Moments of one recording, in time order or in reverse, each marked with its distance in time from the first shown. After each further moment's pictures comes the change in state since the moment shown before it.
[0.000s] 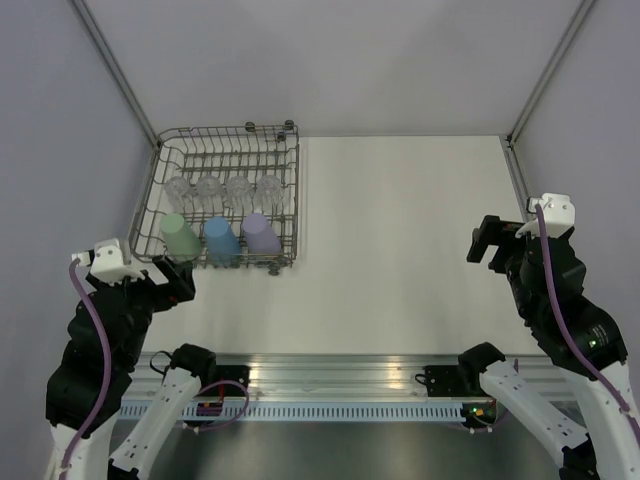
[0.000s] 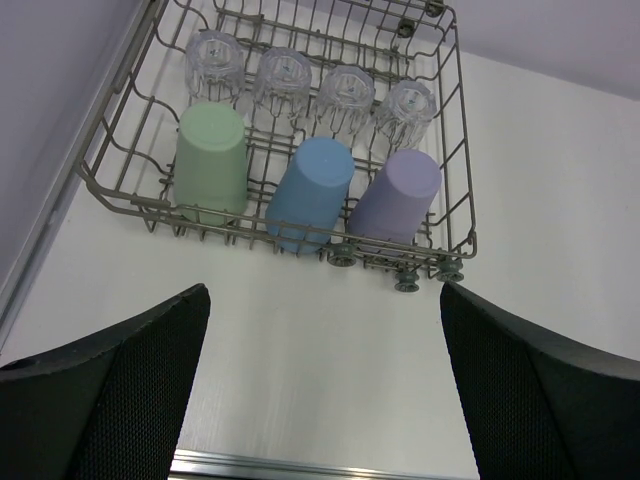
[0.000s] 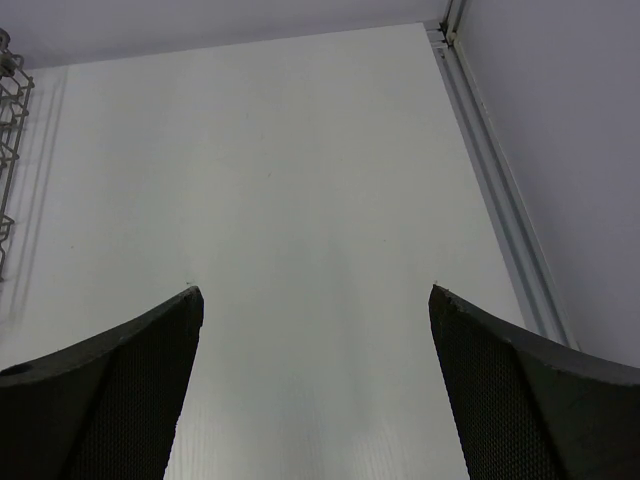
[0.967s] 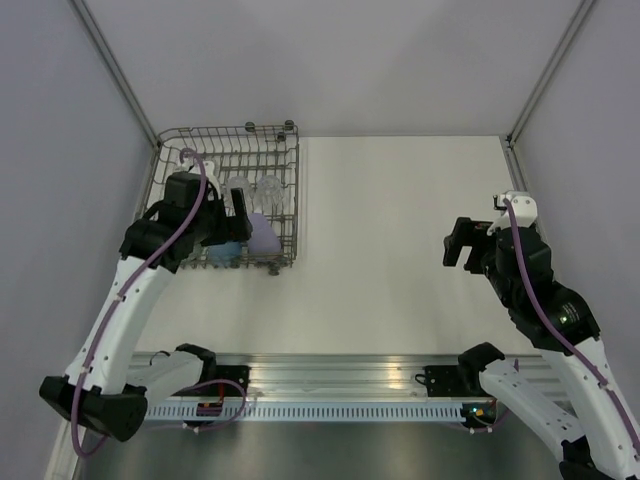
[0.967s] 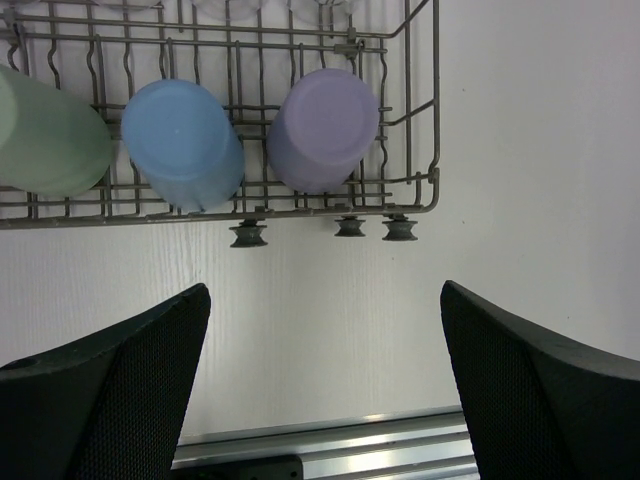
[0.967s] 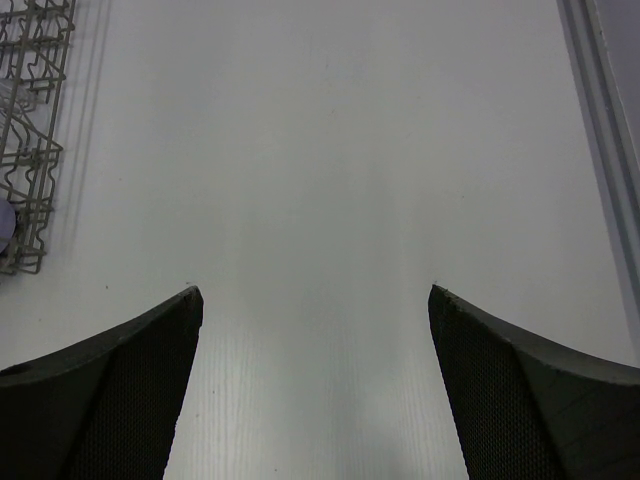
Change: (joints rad) left arm -0.001 0.663 0.127 0.069 0.263 -0.022; right arm 0.001 0.048 -0.102 0.029 -0.162 0.089
